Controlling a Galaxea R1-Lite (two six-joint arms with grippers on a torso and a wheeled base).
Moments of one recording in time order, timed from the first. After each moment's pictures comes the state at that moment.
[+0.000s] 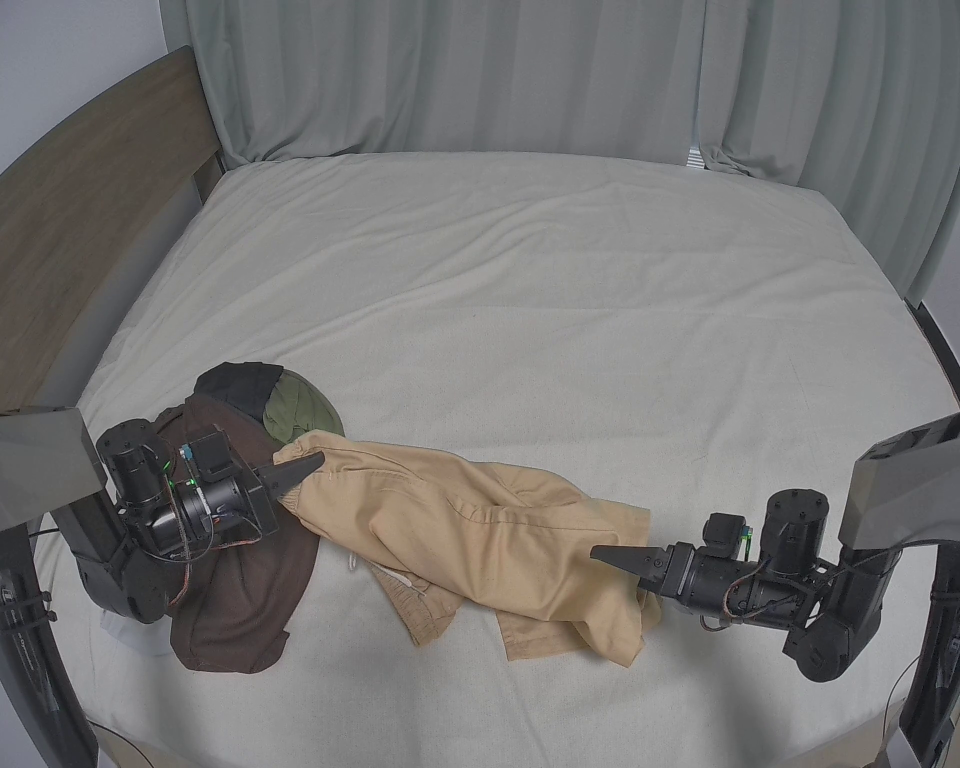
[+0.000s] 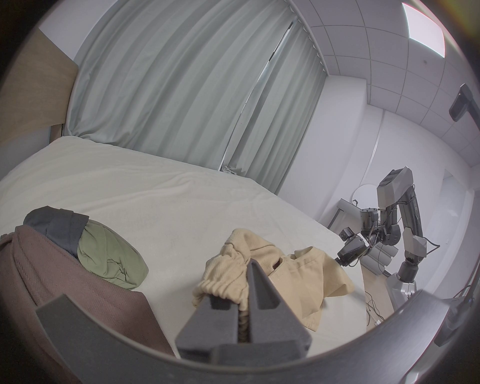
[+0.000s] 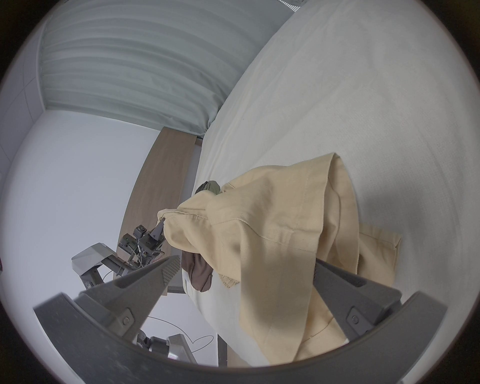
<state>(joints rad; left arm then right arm) -0.03 2.16 -0.54 -1.55 -0.81 -0.13 0.41 2.20 -0.32 -1.55 0.47 0.83</state>
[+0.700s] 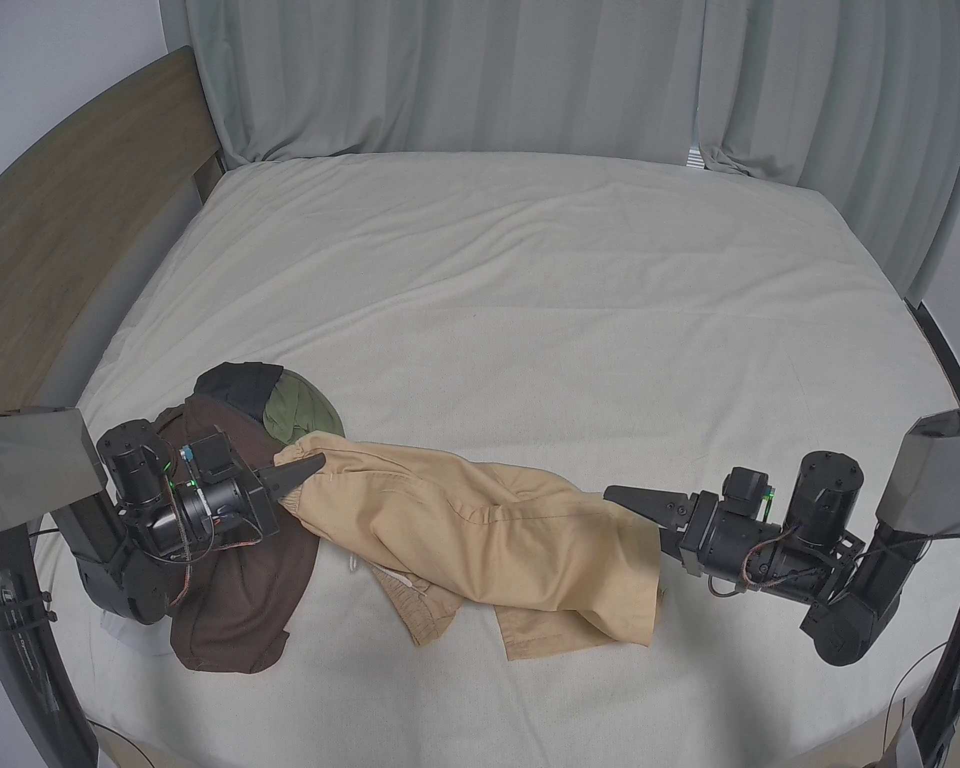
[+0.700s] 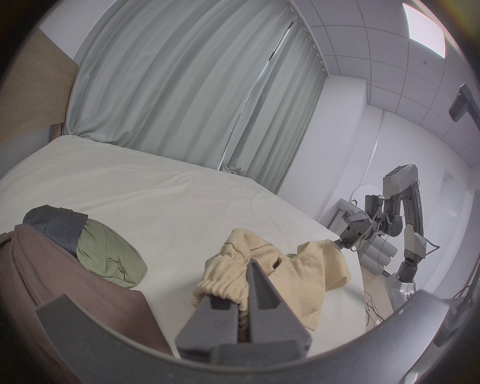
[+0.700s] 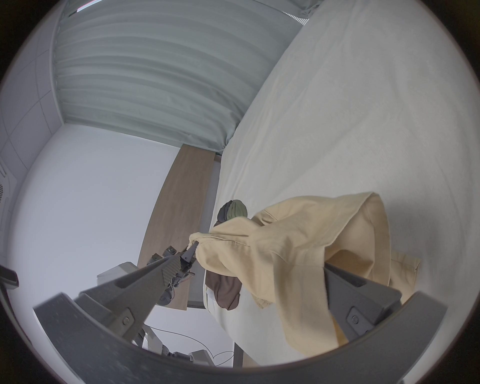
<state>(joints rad) -0.03 2.15 -0.54 -1.55 -0.82 -0.13 0.41 2.06 -0.36 -1.55 0.47 0.93</state>
